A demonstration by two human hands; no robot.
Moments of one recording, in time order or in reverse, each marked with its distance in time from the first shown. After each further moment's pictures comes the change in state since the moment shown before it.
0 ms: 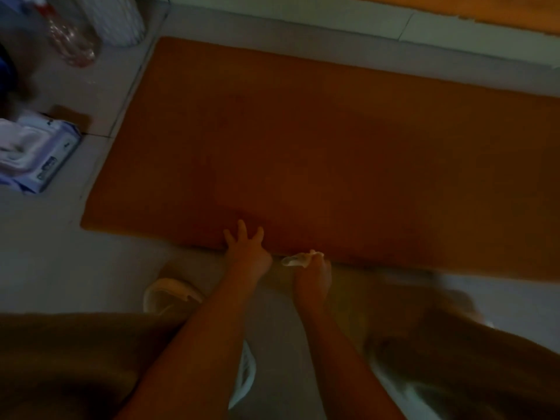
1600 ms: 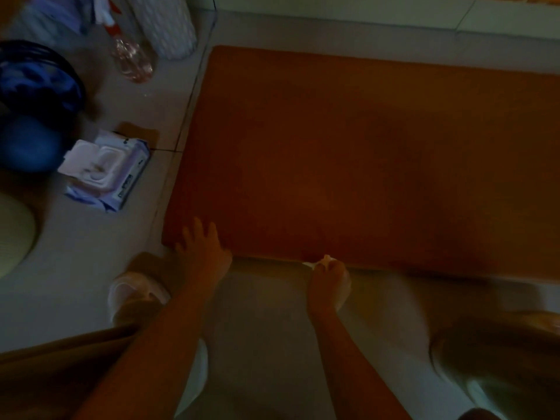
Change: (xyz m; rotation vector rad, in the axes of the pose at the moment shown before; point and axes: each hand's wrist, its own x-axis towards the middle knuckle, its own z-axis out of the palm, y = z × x) left_hand 0.037 -0.202 -0.101 0.173 0.257 -0.080; right_hand -0.029 -0.083 0.122 0.204 0.340 0.124
